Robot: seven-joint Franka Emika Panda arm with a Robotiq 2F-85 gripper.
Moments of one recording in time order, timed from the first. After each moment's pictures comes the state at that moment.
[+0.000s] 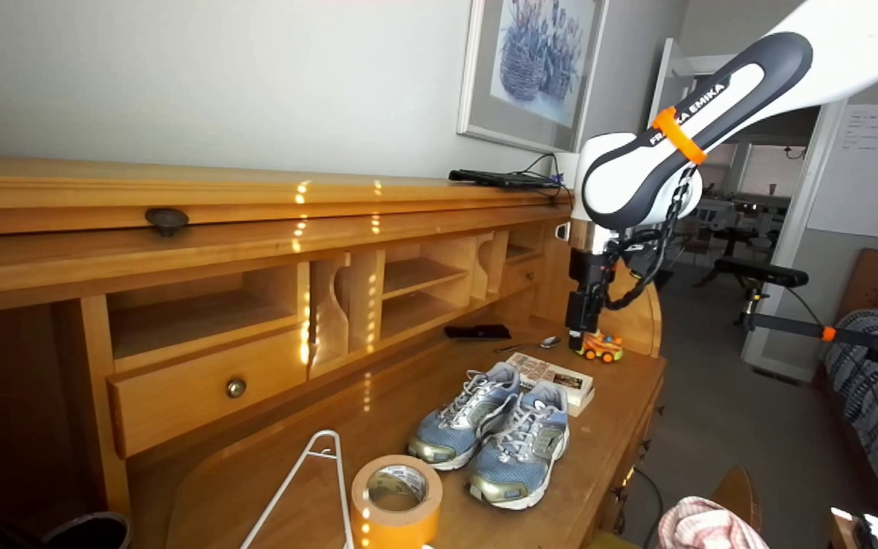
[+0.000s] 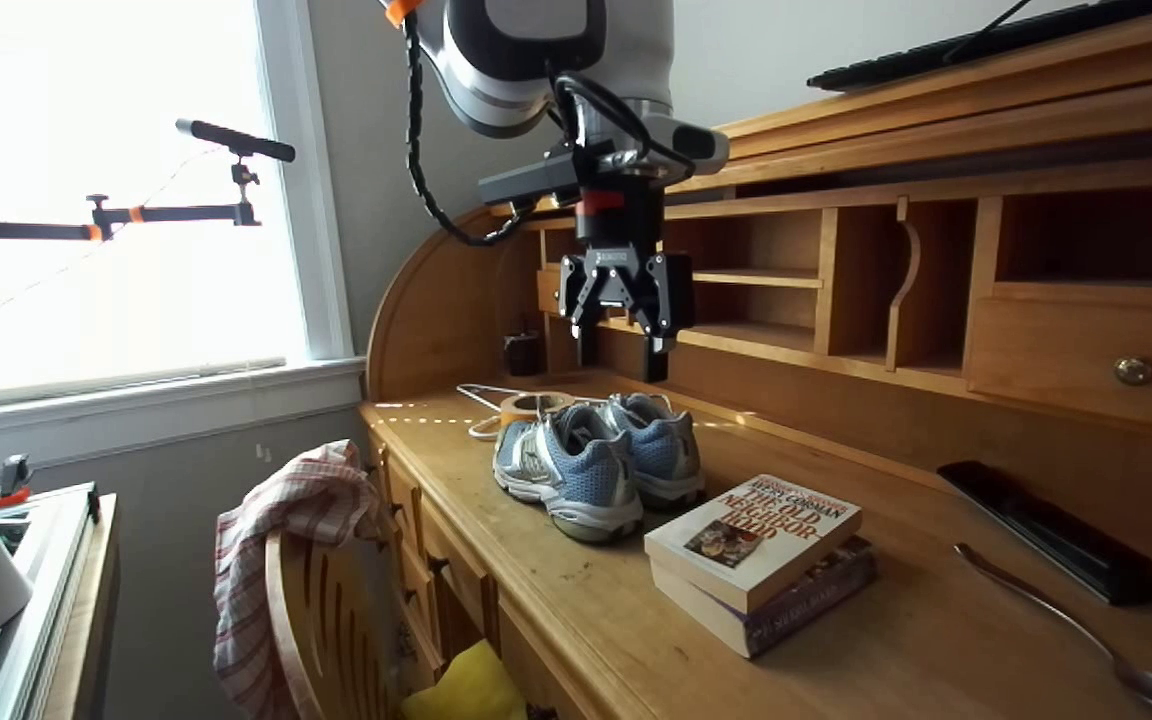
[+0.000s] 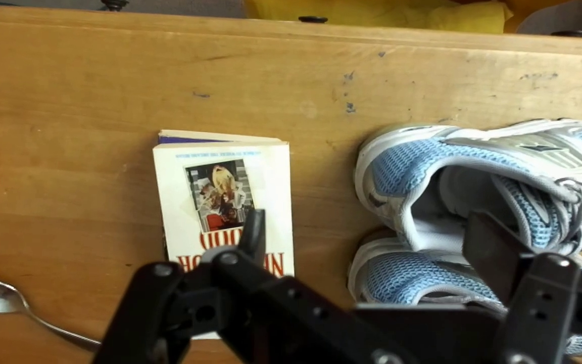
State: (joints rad) arm -0.20 0.17 -0.21 -2.20 -0.03 2.34 -0.38
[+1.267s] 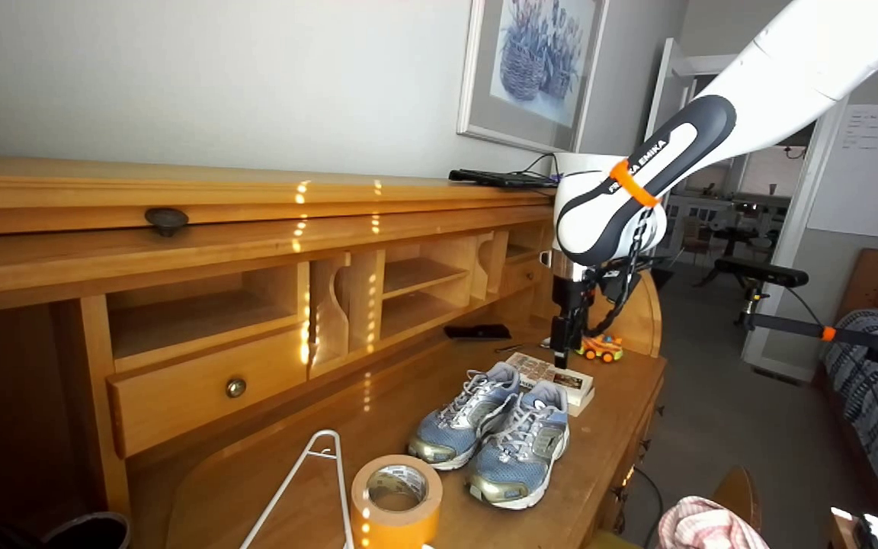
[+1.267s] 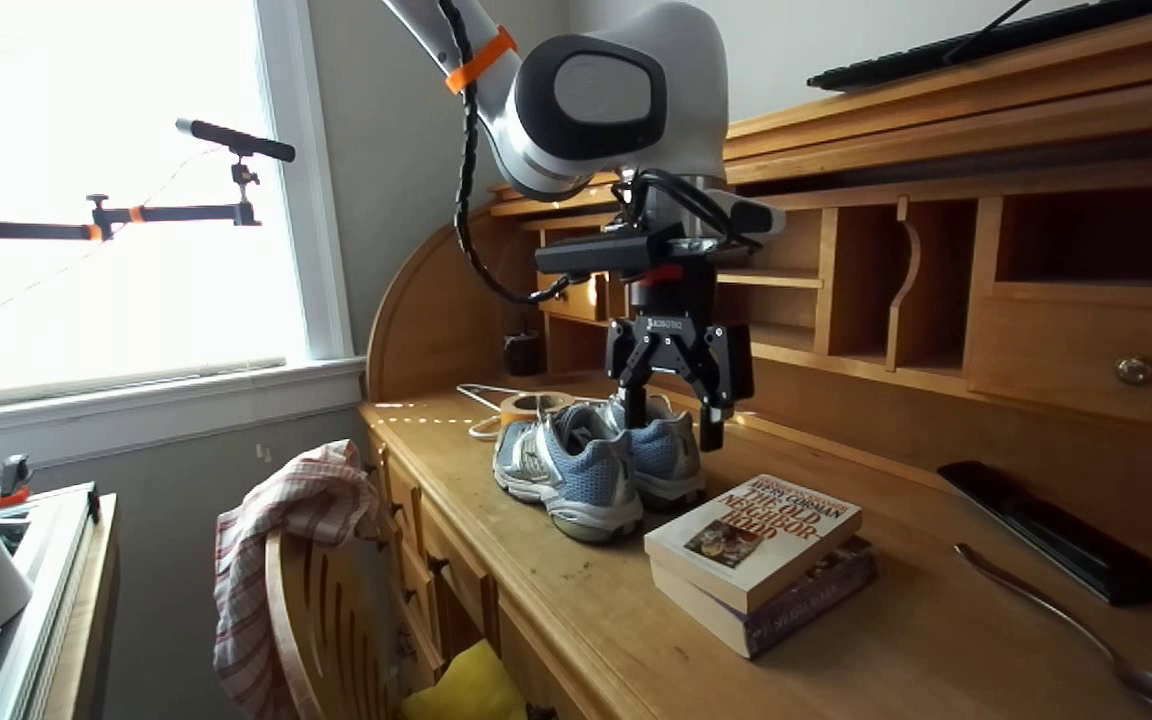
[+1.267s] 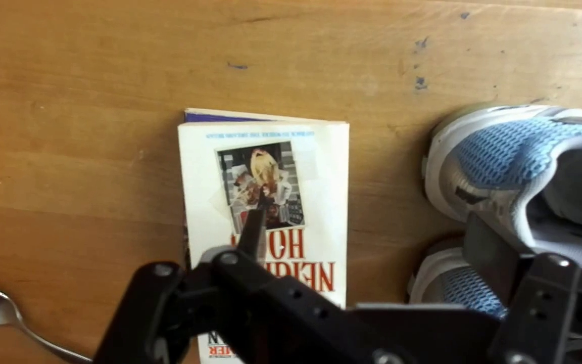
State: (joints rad) arm -0.27 0.38 -0.17 -2.06 -0.05 2.39 -0.39
